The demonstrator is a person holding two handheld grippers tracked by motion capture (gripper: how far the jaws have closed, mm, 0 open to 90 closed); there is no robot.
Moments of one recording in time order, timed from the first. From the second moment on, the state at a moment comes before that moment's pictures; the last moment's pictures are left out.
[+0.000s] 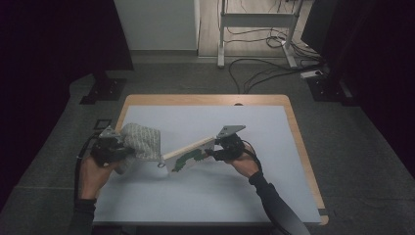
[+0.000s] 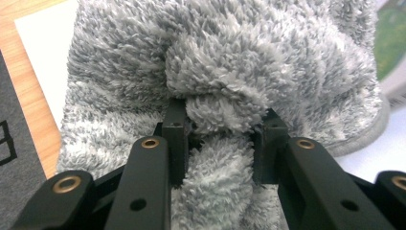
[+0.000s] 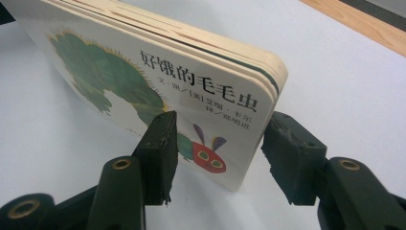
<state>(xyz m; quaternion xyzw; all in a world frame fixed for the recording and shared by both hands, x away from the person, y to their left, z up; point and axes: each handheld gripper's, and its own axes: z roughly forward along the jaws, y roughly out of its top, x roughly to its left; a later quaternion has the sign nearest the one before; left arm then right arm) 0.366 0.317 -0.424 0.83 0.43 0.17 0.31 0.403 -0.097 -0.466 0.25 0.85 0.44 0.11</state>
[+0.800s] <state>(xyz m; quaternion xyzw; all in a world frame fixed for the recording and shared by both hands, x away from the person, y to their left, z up) 0.425 0.272 -0.465 0.85 0.43 0.15 0.28 0.403 -0.098 -0.467 0.25 0.85 0.45 0.11</state>
